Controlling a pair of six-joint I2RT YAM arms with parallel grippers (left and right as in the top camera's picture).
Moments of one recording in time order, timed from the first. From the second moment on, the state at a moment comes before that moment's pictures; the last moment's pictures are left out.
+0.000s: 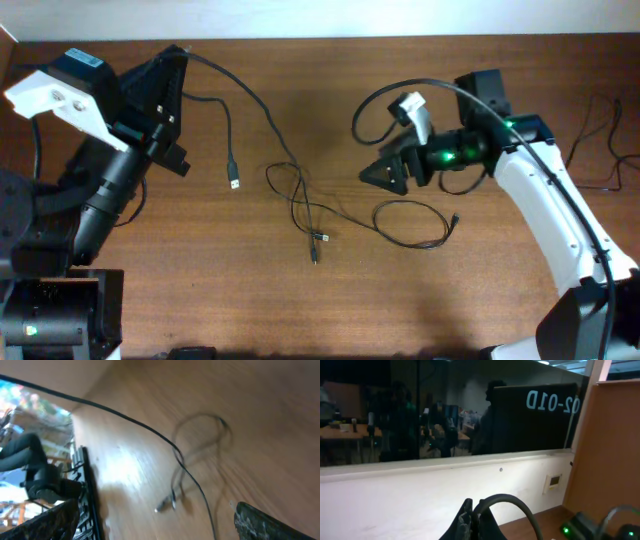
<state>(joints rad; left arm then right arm) 0.01 0.98 1.47 -0.29 0.48 -0.18 0.19 1.65 1.37 -0.86 -0.99 -0.38</state>
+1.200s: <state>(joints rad) 0.01 1.62 1.48 -0.87 0.35 -0.22 0.36 1.62 2.04 -0.84 -0.06 -0.21</state>
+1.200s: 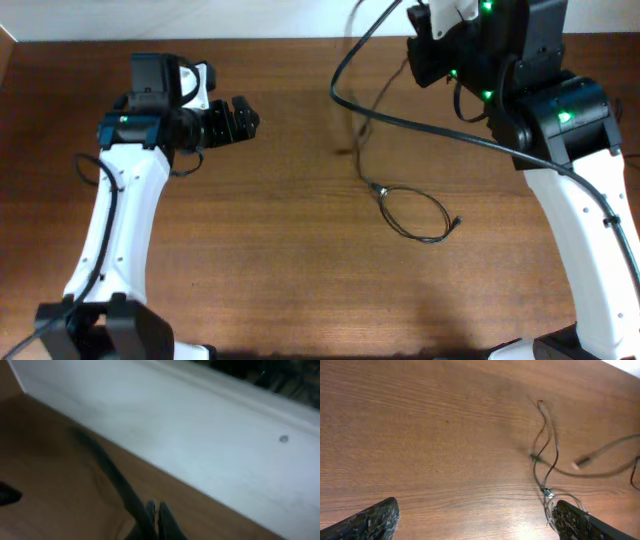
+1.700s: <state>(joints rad) 0.01 1.63 1.48 -0.88 0.37 -0.22 0.58 1.35 2.04 -0.96 0.03 -0.22</state>
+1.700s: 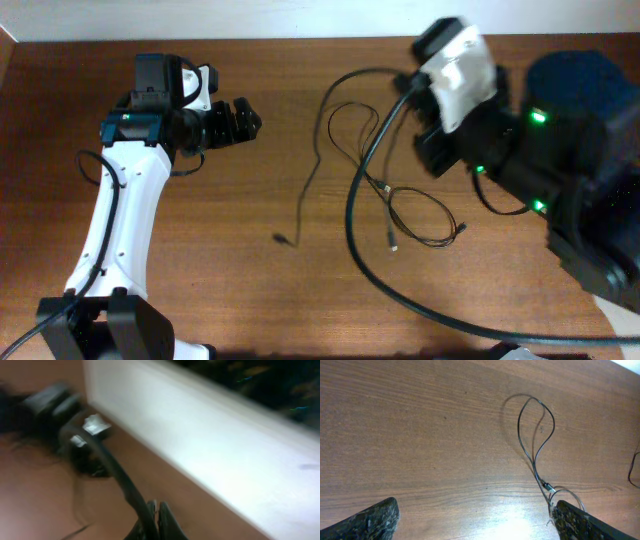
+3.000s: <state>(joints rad) 0.01 1.64 1.48 -0.90 0.37 -0.22 -0.17 1.98 2.05 -1.29 -0.09 0.20</state>
